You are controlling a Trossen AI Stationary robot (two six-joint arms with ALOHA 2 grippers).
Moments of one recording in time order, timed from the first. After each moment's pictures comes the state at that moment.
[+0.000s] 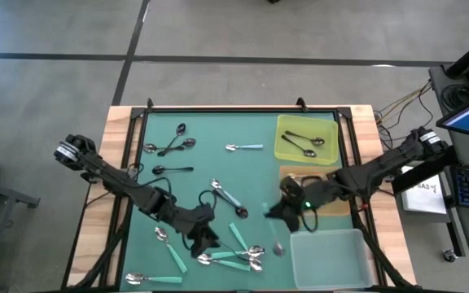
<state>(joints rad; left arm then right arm) -0.52 1.48 0.96 -0.09 -0.04 -1.00 0.41 1.26 0.93 -0.10 0.10 0.99</state>
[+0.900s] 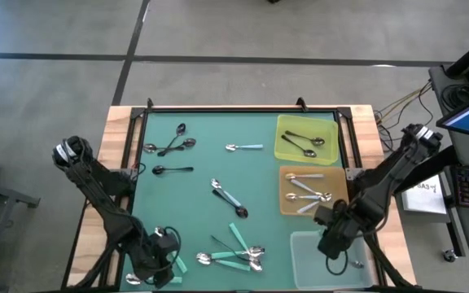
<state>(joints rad) -0.93 1.48 0.96 -0.43 -0.04 -1.56 0.81 1.26 0.93 -0.88 -0.06 1.42</state>
